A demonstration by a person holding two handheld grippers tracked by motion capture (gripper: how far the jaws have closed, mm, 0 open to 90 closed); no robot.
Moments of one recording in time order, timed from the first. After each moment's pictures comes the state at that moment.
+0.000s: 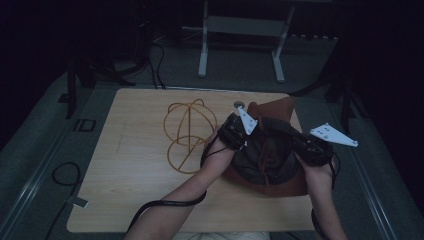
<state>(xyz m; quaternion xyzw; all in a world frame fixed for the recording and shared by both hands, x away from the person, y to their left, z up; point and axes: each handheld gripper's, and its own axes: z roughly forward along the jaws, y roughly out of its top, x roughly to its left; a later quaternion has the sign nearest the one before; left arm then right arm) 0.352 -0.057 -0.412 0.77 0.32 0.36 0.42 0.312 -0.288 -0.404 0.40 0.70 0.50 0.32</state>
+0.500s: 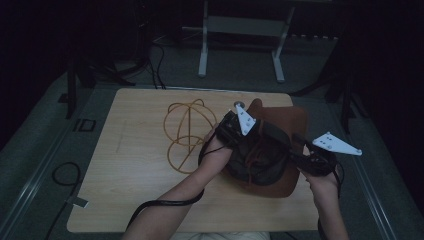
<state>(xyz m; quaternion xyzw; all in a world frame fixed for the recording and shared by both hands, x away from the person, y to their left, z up) 0.344 -0.051 -0.400 0.76 0.29 0.37 0.45 0.293 -0.297 -0.413 0.38 0.72 0.50 0.29</state>
